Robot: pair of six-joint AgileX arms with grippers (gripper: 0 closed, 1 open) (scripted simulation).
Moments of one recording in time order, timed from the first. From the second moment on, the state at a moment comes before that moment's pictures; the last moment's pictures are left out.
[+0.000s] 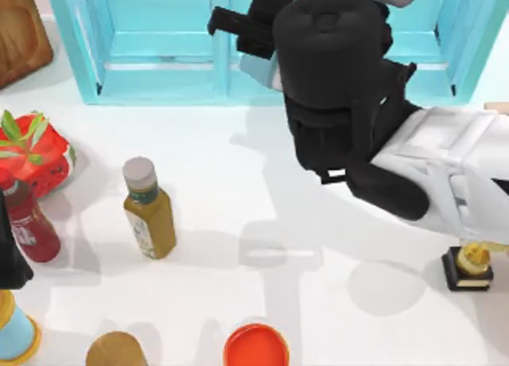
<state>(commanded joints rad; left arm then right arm) 0.00 0.00 0.00 0.00 0.00 0.00 0.88 1.67 1.15 0.33 0.85 0.53</state>
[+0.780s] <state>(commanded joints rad) 0.00 0.00 0.00 0.00 0.00 0.00 0.91 1.68 0.86 0.68 0.66 -0.53</state>
